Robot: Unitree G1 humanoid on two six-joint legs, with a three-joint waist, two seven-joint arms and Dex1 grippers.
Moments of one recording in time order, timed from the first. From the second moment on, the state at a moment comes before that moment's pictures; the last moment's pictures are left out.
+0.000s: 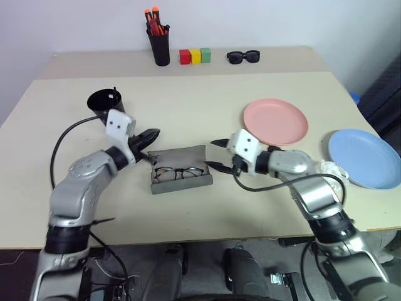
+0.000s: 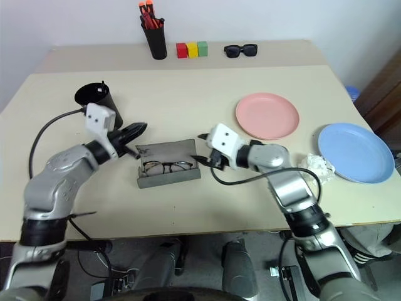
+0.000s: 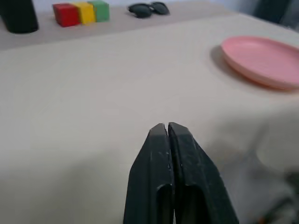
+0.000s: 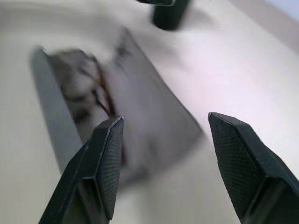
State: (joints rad) left arm -0.44 0.48 0.10 -0.16 -0.46 0.68 -0.48; right arm -0.41 -0.53 0.21 -0.23 0.11 0.35 0.82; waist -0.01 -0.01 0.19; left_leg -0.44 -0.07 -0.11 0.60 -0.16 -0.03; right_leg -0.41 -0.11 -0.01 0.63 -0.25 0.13
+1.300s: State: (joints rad) left arm -0.15 0.61 0.03 -0.42 -0.49 0.49 -0.84; right arm -0.51 -0.65 0.17 0.16 -0.11 0.35 0.62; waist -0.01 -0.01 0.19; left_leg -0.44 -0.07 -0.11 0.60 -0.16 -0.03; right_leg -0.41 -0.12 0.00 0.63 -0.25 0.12
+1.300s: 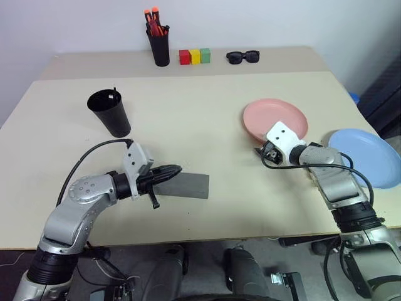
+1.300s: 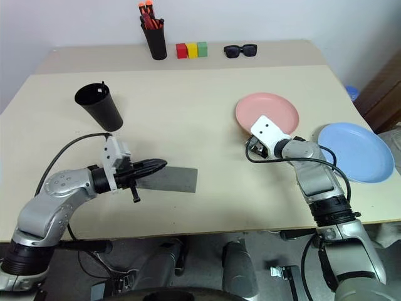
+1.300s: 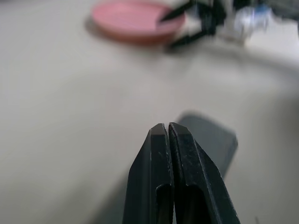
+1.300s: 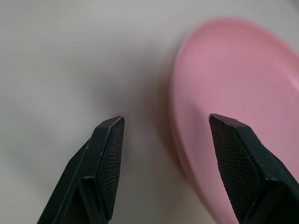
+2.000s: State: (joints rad) left arm -0.21 0.47 -0.17 -0.40 -0.49 0.44 -0.88; right arm -0.19 -0.94 -0.10 -0.13 -0.31 0.17 0.52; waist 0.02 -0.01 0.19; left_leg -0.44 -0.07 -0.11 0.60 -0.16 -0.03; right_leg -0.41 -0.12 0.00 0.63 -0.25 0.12
